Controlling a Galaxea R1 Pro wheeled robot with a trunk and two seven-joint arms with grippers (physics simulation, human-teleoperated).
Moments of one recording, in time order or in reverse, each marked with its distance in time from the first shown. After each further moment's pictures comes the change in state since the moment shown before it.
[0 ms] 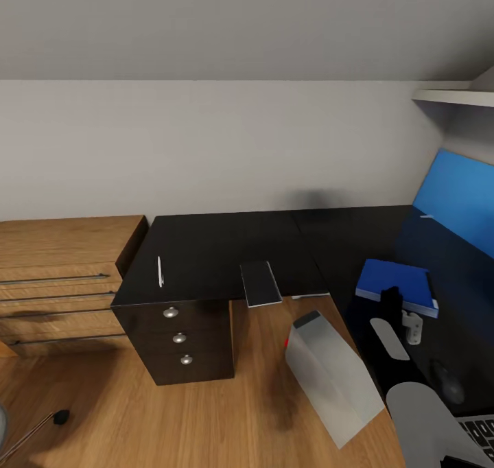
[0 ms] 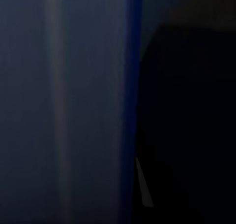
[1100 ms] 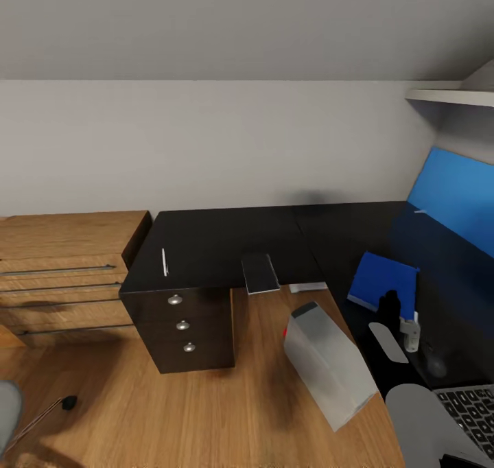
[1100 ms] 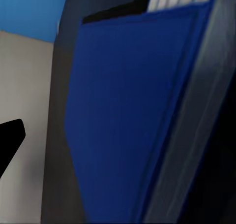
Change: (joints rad) left arm 0.000 0.000 0.004 0.000 0.000 0.000 -0.006; right arm 0.000 0.000 -0.001 0.051 -0.027 -0.003 -0.007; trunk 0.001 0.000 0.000
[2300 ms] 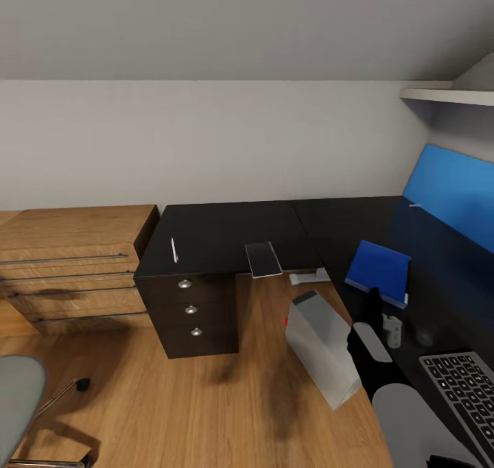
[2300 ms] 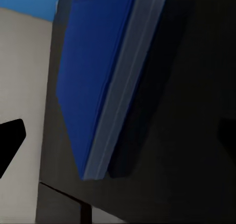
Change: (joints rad) left arm 0.000 0.000 0.000 -0.002 0.000 0.000 0.003; right arm 0.000 0.050 0.059 0.009 0.014 -0.003 0.006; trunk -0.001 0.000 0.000
